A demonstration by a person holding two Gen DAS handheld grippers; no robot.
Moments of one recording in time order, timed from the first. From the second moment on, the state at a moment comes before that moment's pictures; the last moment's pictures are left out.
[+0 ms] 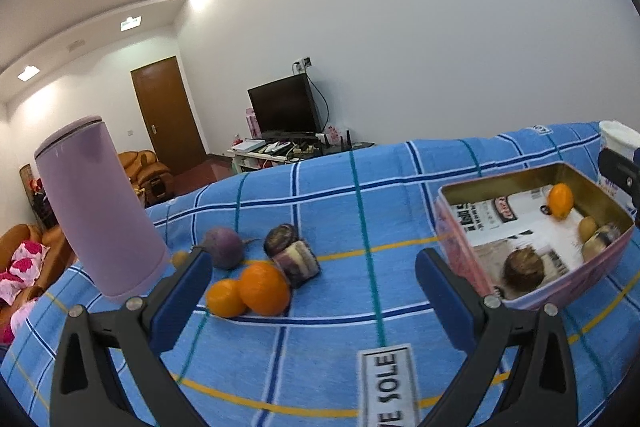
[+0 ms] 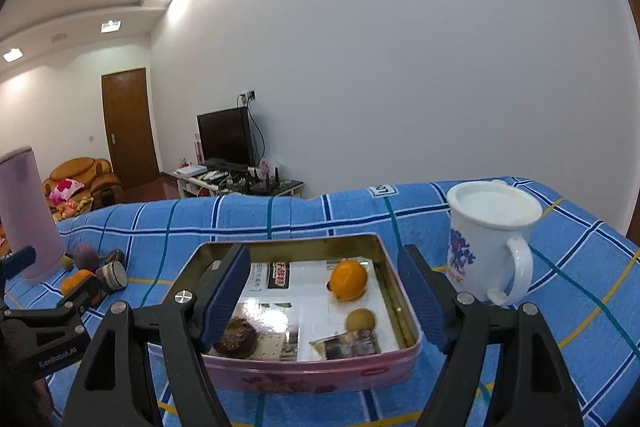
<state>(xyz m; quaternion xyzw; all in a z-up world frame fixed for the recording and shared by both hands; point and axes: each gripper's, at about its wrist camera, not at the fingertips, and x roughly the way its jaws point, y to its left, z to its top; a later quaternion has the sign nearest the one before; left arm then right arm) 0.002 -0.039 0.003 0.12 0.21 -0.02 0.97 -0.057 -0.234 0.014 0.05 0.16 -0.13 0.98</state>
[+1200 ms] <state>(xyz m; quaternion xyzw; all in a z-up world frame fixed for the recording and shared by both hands) 0.058 0.074 -0.004 0.00 0.25 0.06 0.97 0.028 -0.094 -0.002 0.02 0.23 -0.08 0.97</state>
